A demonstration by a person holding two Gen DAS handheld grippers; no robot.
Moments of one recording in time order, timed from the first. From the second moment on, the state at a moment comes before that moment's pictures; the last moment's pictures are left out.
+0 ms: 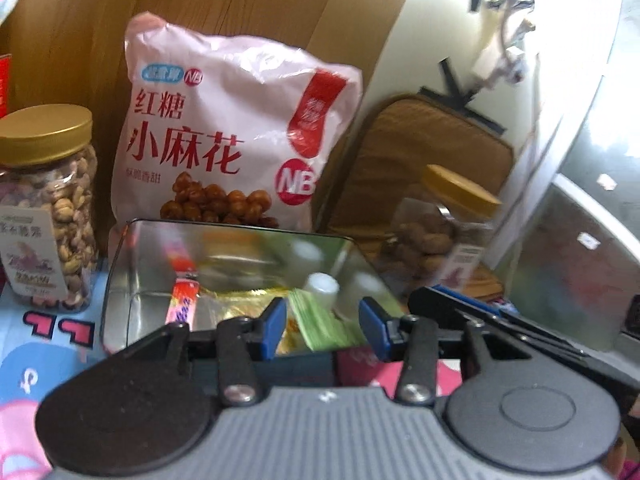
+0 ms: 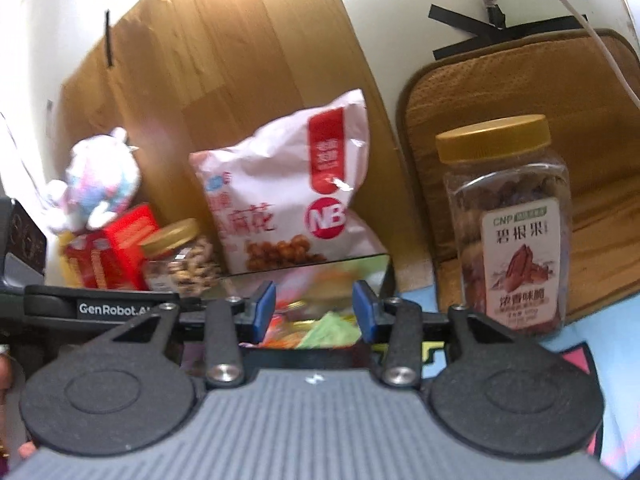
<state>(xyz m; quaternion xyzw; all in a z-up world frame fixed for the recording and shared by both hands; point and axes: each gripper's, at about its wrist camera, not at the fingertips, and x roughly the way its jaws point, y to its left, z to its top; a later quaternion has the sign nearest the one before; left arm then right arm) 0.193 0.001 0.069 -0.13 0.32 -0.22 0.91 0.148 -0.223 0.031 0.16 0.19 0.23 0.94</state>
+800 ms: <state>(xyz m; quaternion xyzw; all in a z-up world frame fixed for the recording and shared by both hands) 0.090 -0.004 0.006 -0.18 0.43 -0.26 0.85 0.035 -0.218 -0.024 0.16 0.33 0.28 0.89</state>
